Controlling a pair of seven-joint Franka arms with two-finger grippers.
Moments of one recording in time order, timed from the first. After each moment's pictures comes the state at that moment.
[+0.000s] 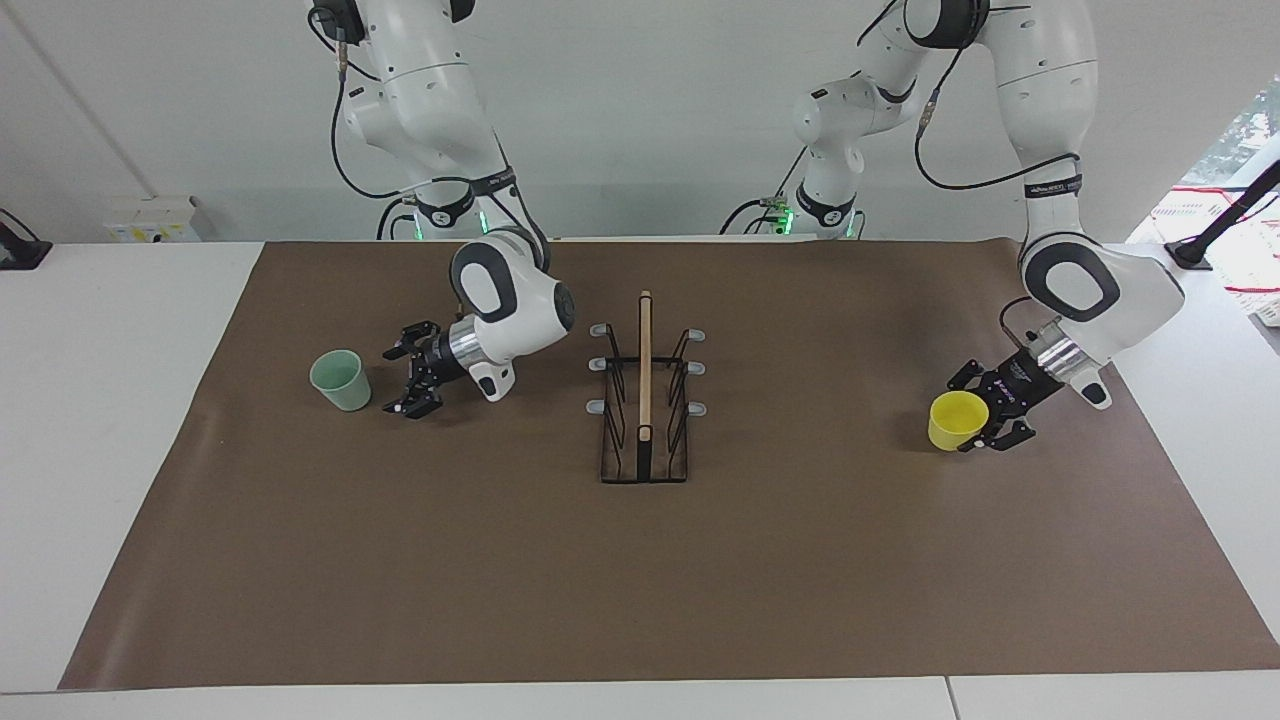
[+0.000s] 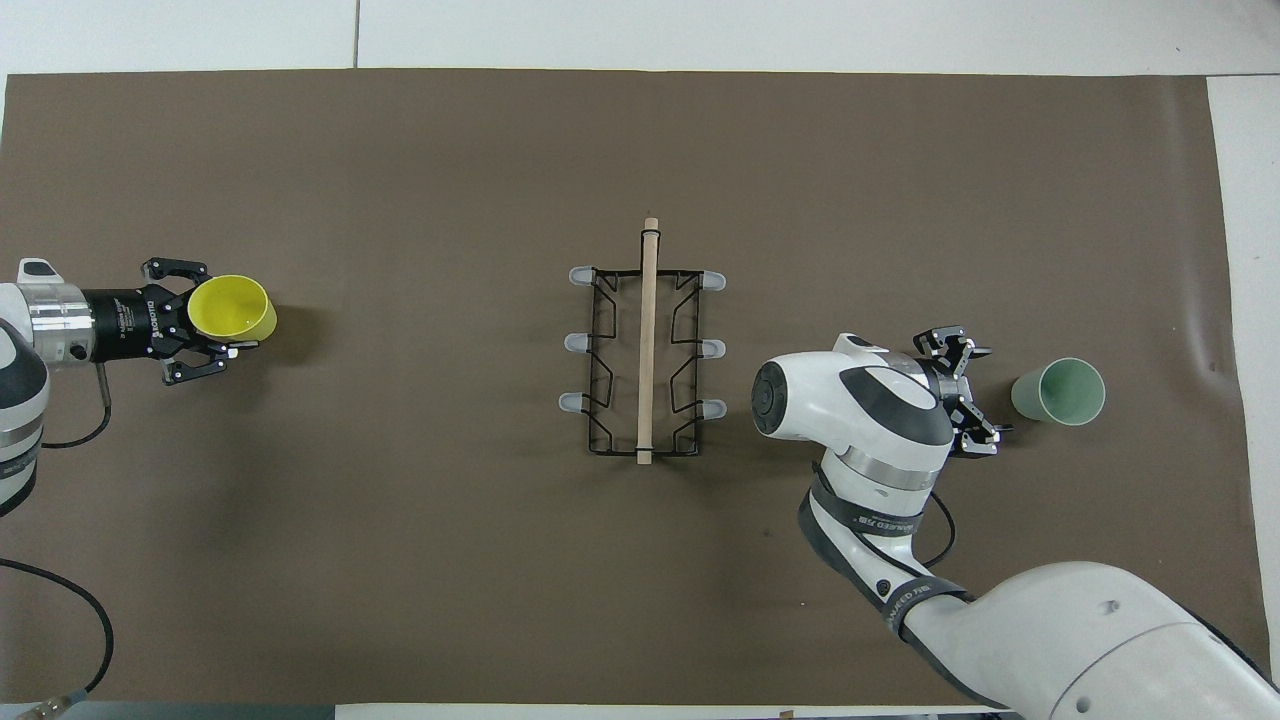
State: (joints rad) left arm 0.27 0.30 -0.04 -2.04 -0.79 2.21 -0.90; right arm 0.39 0.33 0.00 -2.17 -1.00 1.77 -0.74
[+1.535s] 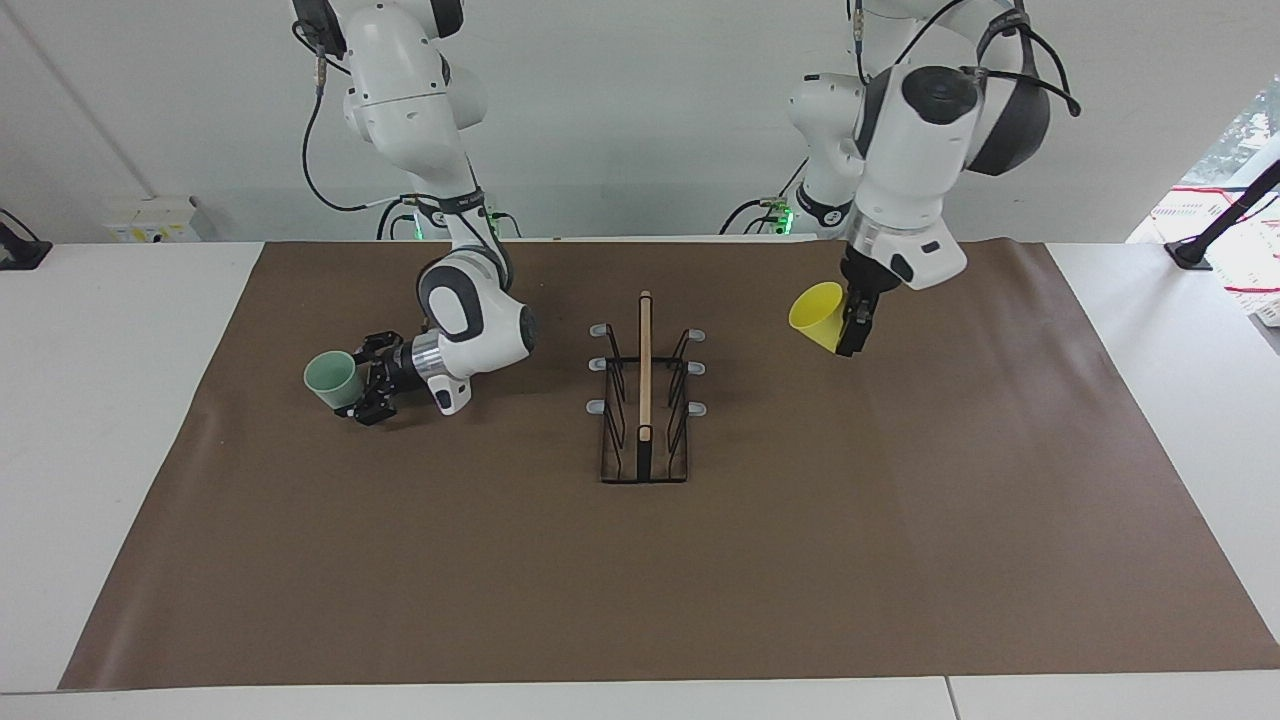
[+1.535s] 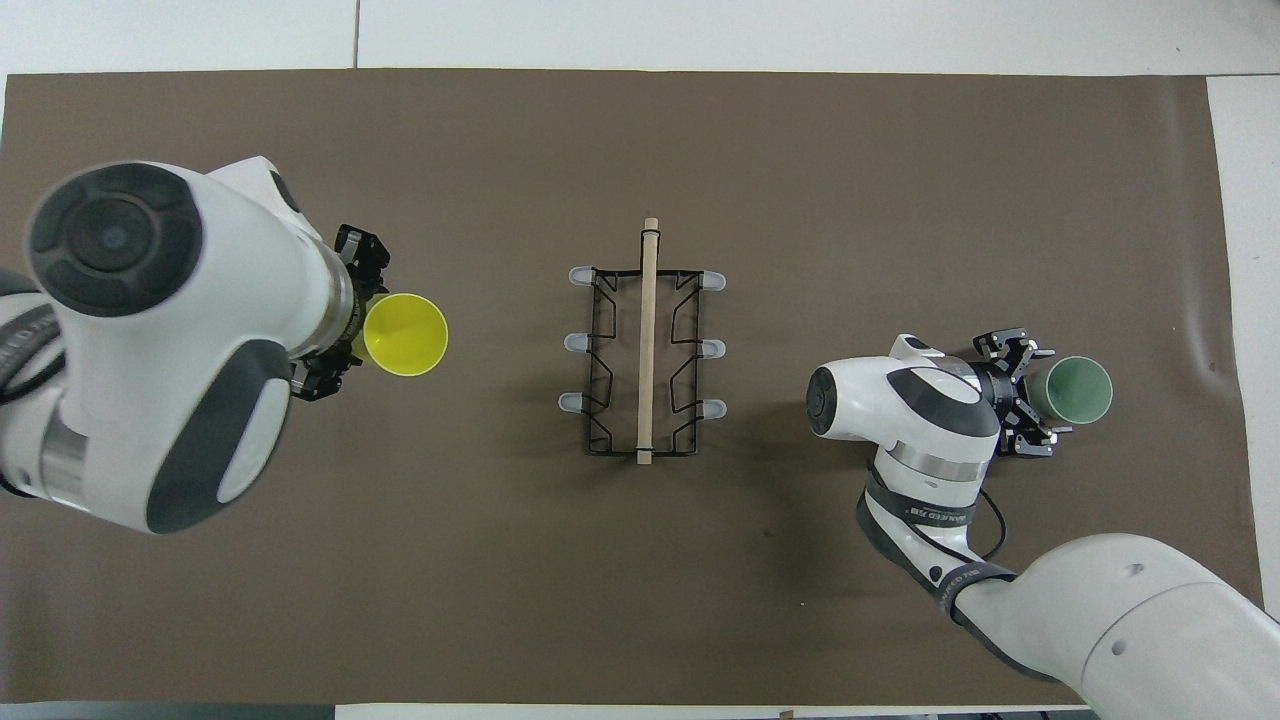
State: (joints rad) left arm -0.39 -0.01 -0.06 -1.86 0.19 1.89 -1.65; right arm 0.27 0.35 0.00 -2.23 -1.17 1.76 -0.65
